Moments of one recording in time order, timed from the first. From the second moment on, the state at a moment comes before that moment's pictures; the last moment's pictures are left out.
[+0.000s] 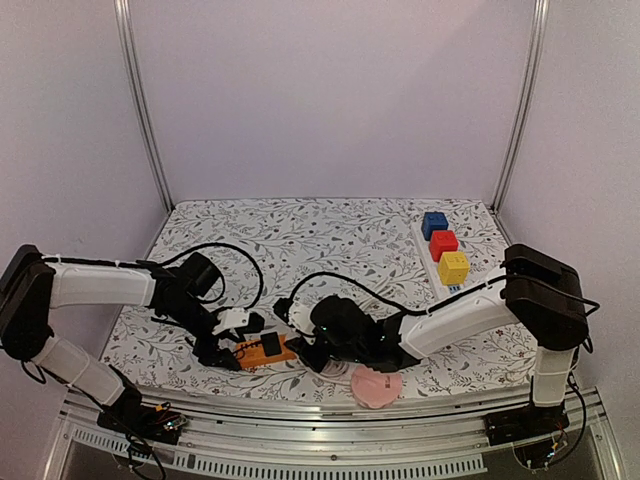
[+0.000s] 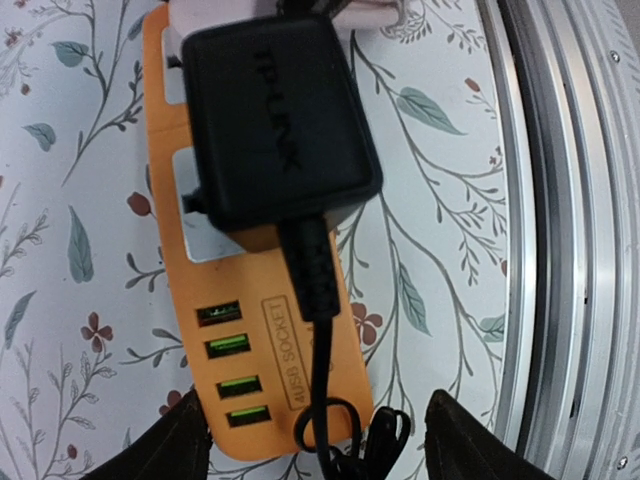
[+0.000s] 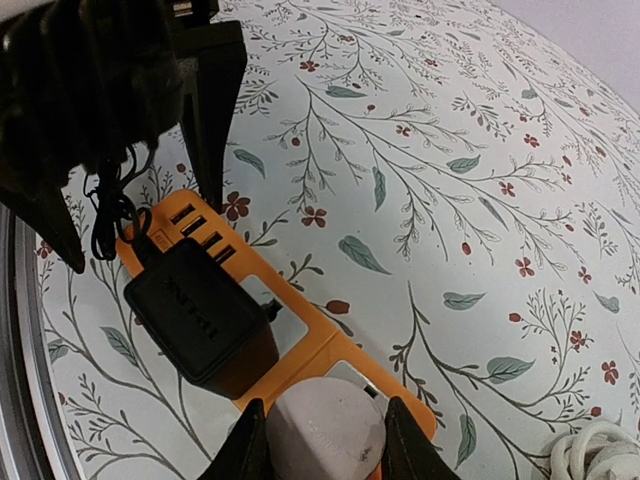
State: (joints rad) left arm -0.56 1.43 0.67 -0.56 0.50 0.87; right arm 1.23 1.99 1.07 0.29 0.20 0.08
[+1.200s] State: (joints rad) left arm -0.58 1.42 0.70 -0.61 0.49 0.91; right arm 1.23 2.06 1.14 0.25 0.19 0.02
